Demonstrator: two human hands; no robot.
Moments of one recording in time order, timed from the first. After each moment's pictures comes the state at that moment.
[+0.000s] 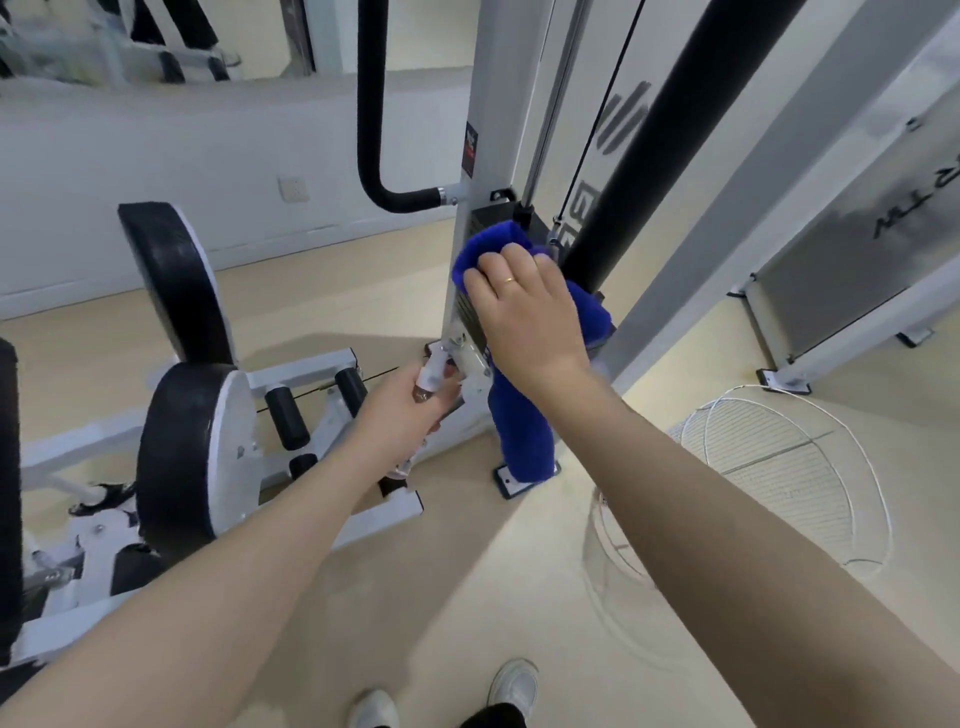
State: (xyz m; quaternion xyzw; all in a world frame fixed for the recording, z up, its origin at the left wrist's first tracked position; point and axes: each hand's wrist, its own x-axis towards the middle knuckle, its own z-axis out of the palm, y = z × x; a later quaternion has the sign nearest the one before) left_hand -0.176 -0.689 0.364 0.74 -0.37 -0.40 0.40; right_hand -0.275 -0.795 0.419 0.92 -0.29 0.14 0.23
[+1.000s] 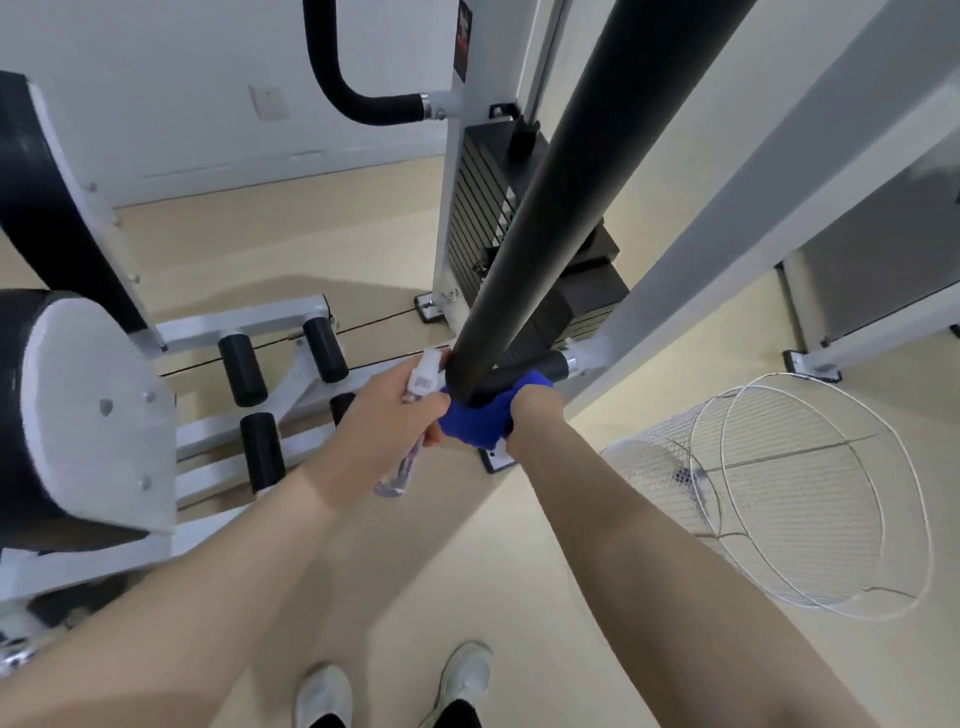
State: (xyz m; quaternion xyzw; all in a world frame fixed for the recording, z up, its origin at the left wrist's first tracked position) left_hand -0.220 -0.737 0.284 0.72 -0.29 -0.47 0.43; right_hand -0.310 -0.841 0.261 0.25 -0.70 0.17 -0.65
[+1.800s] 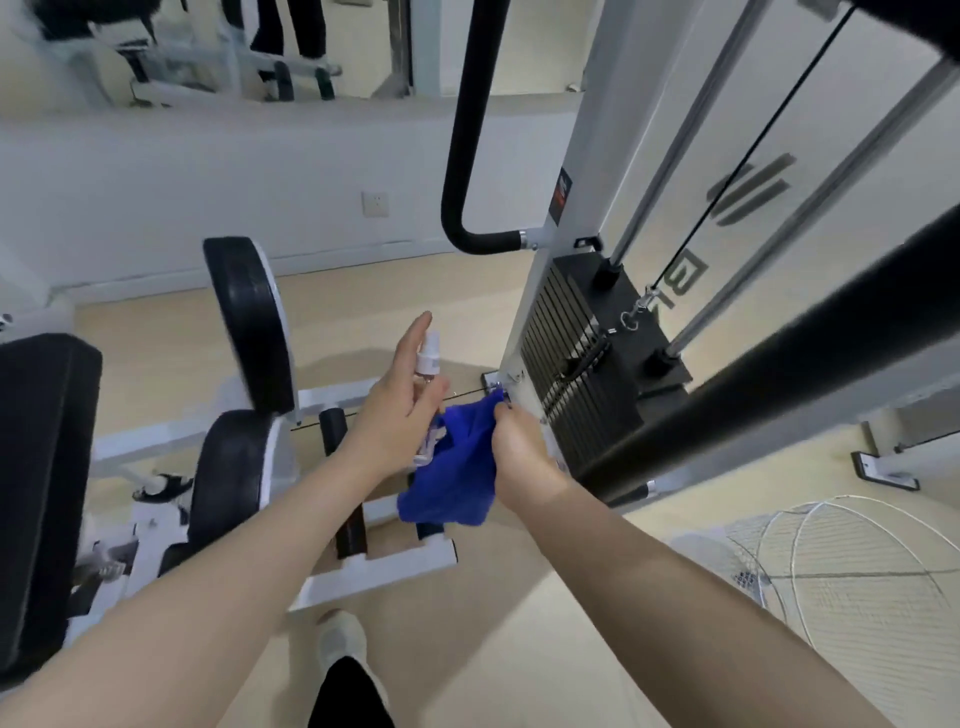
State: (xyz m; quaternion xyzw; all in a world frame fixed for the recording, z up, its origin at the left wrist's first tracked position) left_hand -0.088 -0.735 0.366 0.76 -0.41 -0.26 0.44; right_hand -0.181 -0.817 0.346 0.39 -0.62 0.10 -0.67
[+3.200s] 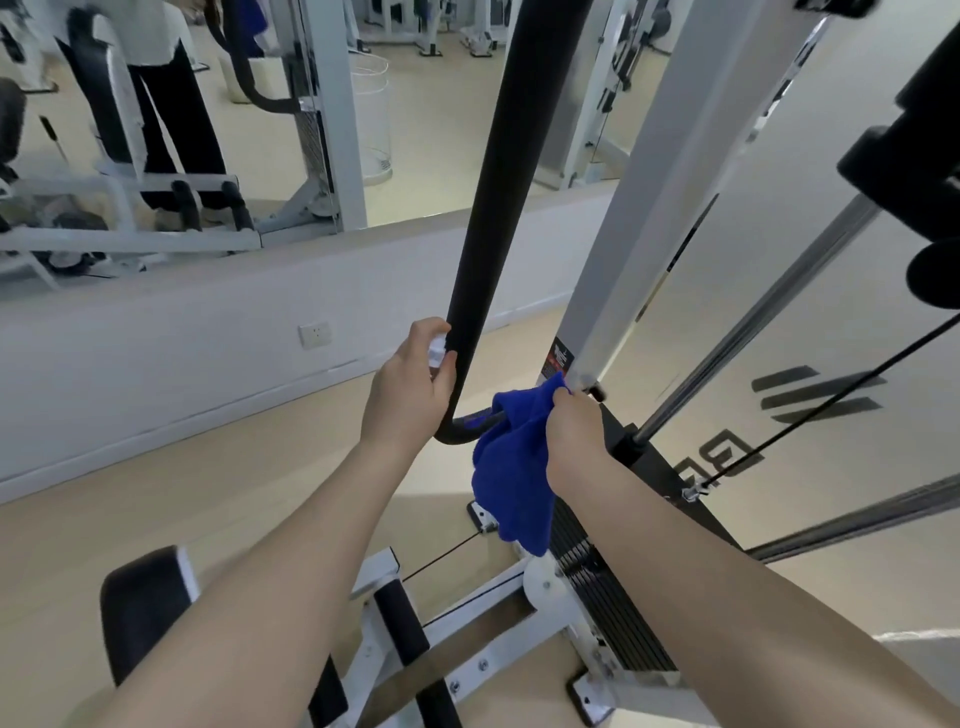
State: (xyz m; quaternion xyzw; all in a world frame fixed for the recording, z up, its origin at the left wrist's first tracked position) left_hand 0.132 -1.006 0.408 0.77 -0.48 -0.12 0.39; right_hand -0.001 -1.067 0.407 0.29 -0.66 0.29 -0.63
